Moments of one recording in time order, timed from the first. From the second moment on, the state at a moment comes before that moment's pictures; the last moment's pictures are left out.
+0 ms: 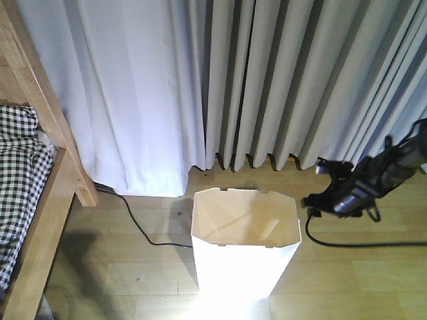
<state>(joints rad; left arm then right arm) 0.01 -0.01 0.03 0.04 0.34 -0.10 -0.08 2.48 -1.18 0.54 0.19 -0.64</state>
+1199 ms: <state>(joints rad) 0.01 -0.01 0.03 0.04 0.34 -0.10 -0.07 0.33 -0.36 0.61 0.31 -0.67</state>
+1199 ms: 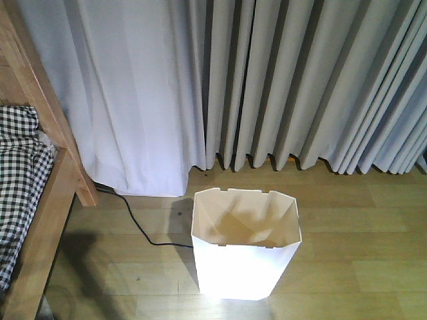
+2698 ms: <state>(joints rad) 0.01 -0.01 0.03 0.04 0.34 -0.10 -0.01 -0.01 -0.09 0.20 0.20 -0.25</state>
